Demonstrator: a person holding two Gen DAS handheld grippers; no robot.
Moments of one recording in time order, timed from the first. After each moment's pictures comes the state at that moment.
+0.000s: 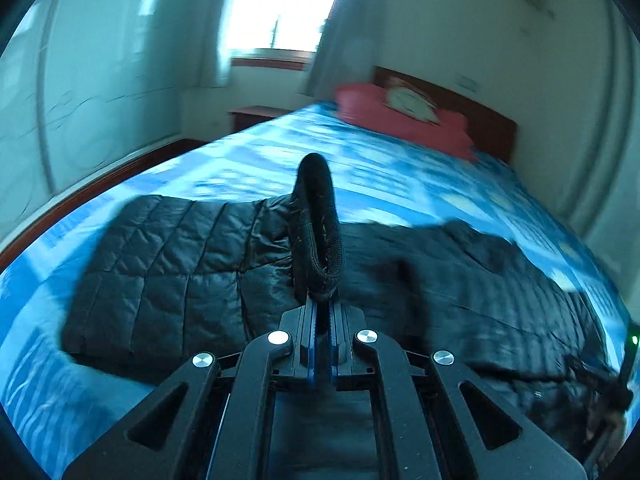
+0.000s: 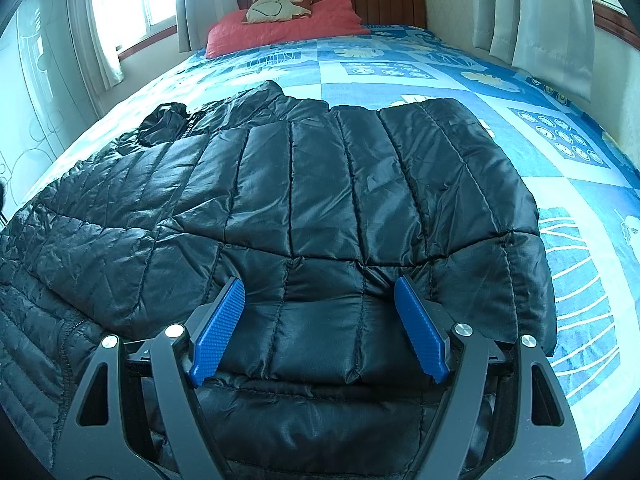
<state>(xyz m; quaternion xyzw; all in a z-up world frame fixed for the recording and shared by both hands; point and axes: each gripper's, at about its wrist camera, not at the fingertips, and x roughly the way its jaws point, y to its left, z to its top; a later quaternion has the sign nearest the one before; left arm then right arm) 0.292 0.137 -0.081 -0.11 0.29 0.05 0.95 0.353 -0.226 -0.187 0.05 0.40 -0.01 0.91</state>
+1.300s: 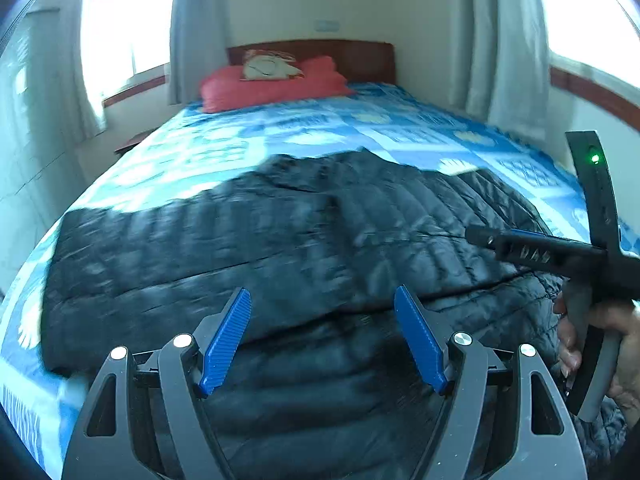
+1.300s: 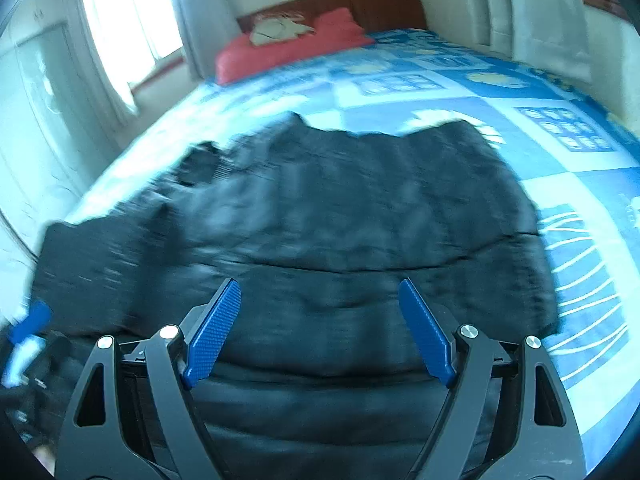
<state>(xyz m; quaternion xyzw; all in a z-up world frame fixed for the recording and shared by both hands) 0.268 -0.042 -0.095 0.04 0.32 -0.10 0.94 0.337 -0.198 -0.145 0.12 0.37 0.05 0.92</state>
